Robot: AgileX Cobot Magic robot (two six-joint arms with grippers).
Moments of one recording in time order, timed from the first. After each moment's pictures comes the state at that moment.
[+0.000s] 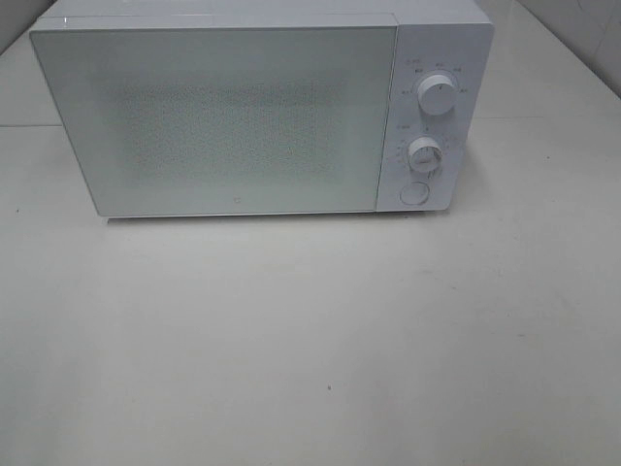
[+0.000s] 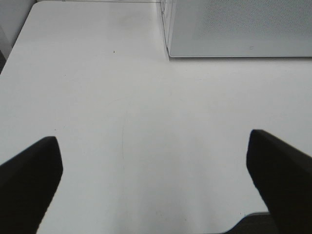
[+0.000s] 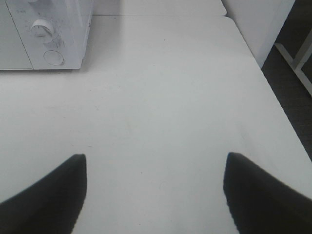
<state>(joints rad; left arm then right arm) -0.03 0.00 -0.52 -0.07 1.07 -0.01 0.02 0.00 -0.50 -0.13 1.00 0.06</state>
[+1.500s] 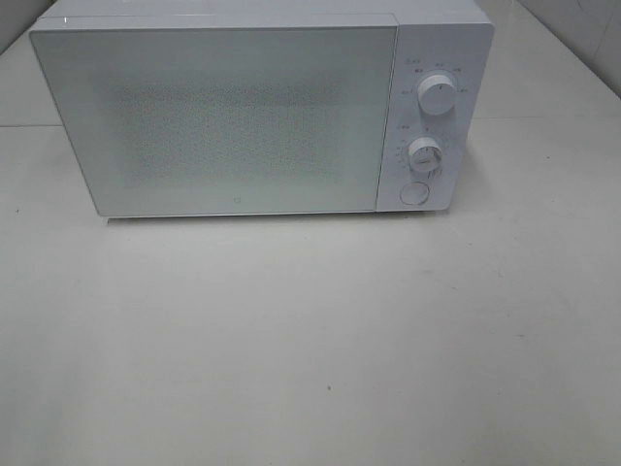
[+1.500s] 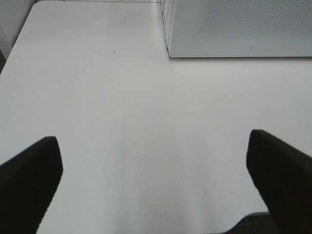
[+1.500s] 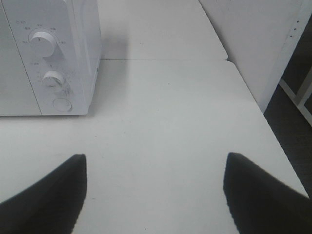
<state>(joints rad) -0.03 0.00 -0.52 -0.07 1.07 -0.01 0.02 0.14 -0.52 -0.13 0.77 0.06</state>
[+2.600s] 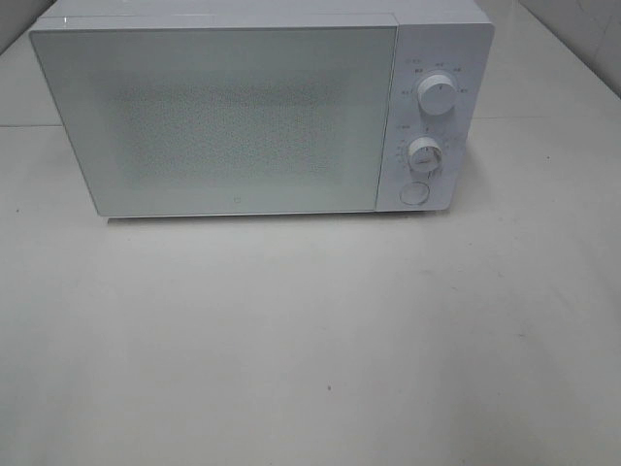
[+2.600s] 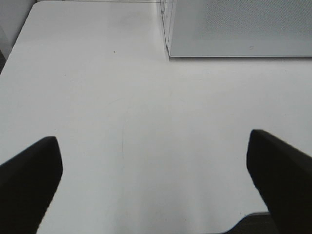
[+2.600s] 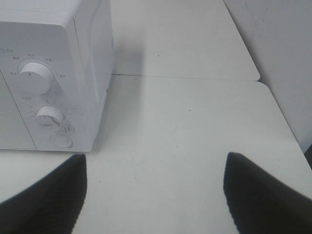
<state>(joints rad) -0.03 0.00 -0.52 -0.07 1.07 -0.01 0.02 0.73 -0.52 -0.12 0.22 0.06</state>
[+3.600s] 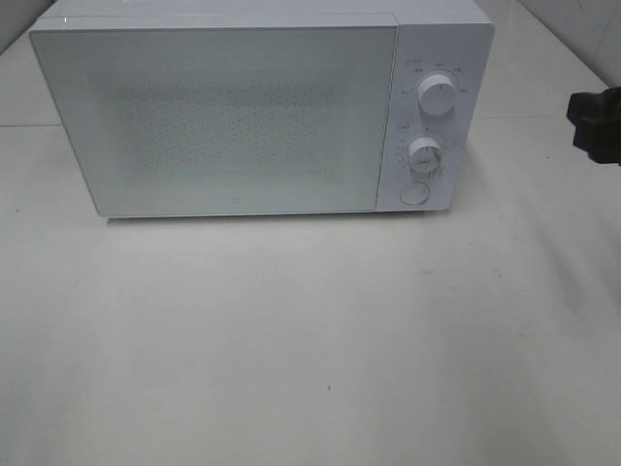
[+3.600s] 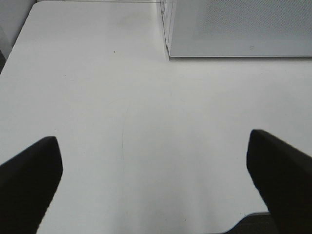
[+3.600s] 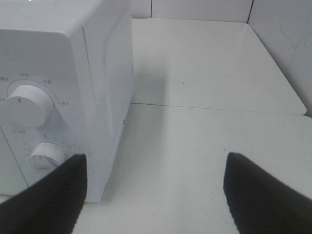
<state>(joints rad) -0.03 0.00 -0.52 -0.07 1.07 -0.01 0.04 1.18 -0.42 -0.07 -0.48 0.00</state>
